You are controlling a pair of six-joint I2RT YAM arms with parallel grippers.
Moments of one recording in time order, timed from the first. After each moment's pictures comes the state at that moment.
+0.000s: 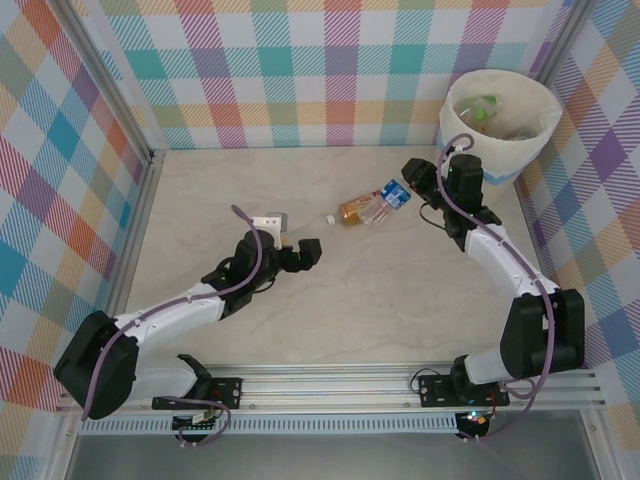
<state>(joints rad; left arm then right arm) -0.67 1.23 0.62 0.18 -0.11 -0.56 0.16 1.42 1.04 0.07 -0.26 0.83</state>
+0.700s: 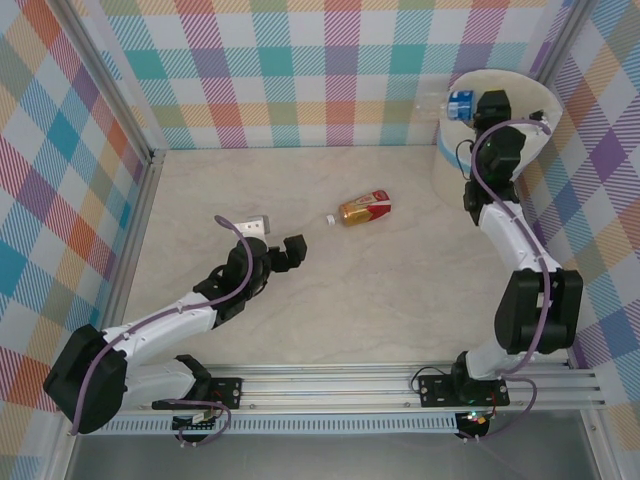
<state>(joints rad) -0.67 1.15 0.57 0.16 -0.29 -0.60 0.00 1.58 1.26 0.60 0.29 1.15</state>
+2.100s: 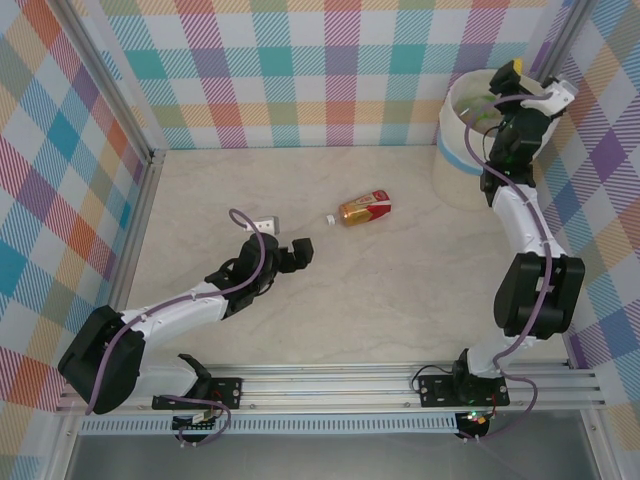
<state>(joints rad) -0.67 1.27 0.63 0.12 -0.25 -0.63 -0.08 1.65 1.44 0.55 0.31 0.36</state>
